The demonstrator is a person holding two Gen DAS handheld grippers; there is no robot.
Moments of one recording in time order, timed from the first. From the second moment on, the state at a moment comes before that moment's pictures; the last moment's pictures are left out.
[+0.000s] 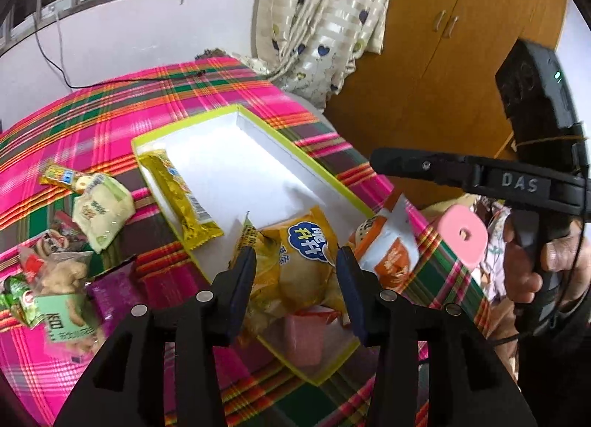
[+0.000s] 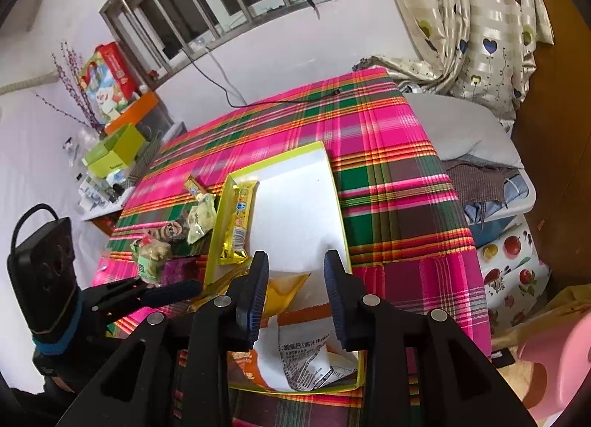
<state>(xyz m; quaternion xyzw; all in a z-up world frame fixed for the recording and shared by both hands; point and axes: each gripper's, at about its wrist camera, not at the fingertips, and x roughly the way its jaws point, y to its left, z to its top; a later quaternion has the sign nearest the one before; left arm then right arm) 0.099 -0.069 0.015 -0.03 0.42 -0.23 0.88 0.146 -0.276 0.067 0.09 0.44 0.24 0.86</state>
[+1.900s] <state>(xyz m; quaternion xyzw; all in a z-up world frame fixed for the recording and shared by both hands) 0.087 0.066 -0.020 -0.09 0.42 -0.02 0.90 0.128 -0.191 0.062 0.03 0.46 0.31 0.83</state>
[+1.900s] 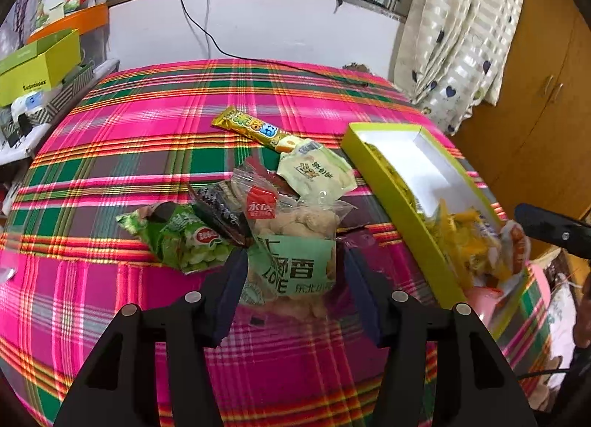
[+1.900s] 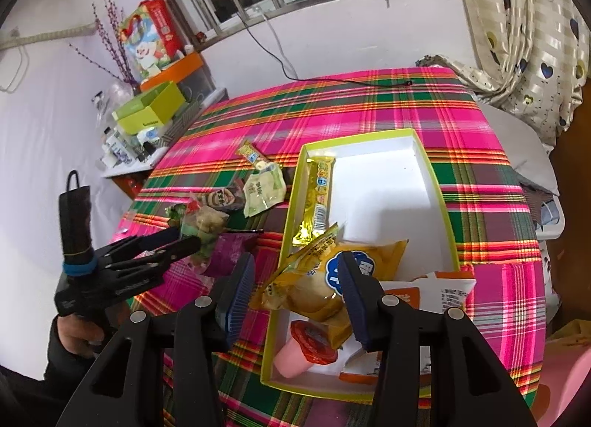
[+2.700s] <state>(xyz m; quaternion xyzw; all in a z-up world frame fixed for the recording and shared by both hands) 0.053 0.097 -0.005 -0.12 0.38 0.01 0.92 0.129 -0.137 0.057 -0.01 0.46 0.35 0.82</state>
